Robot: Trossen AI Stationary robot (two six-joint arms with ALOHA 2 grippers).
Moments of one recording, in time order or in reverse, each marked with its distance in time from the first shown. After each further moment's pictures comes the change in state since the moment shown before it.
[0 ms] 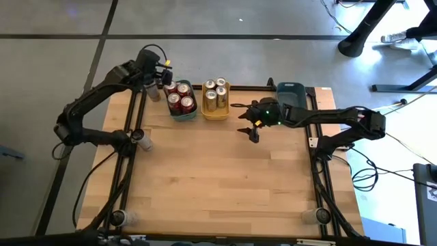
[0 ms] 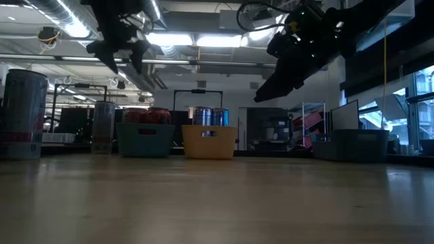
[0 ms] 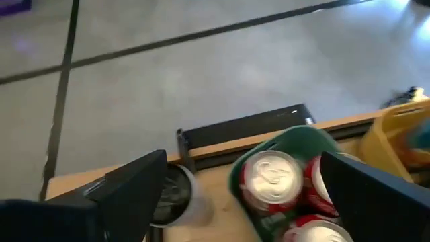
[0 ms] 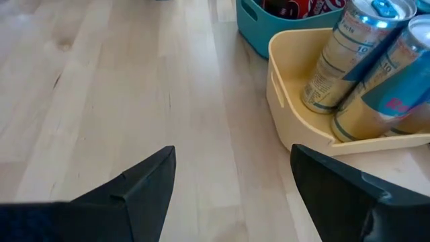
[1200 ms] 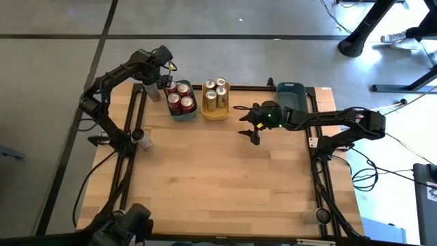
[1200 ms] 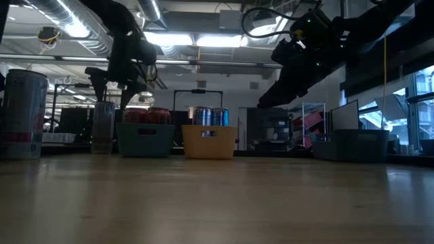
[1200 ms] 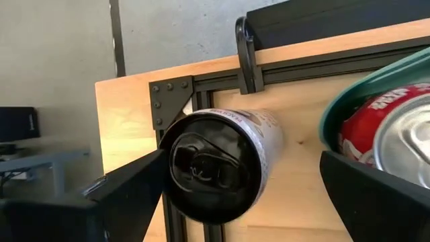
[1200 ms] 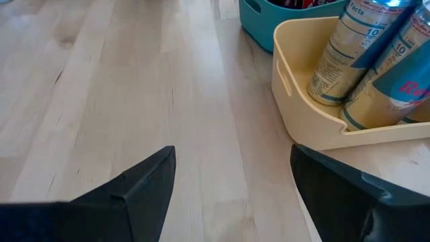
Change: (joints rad) left arm 0.153 0.419 0.183 -0.355 -0.012 -0.074; right arm 0.000 0.000 -0.092 0.120 -0.011 0.015
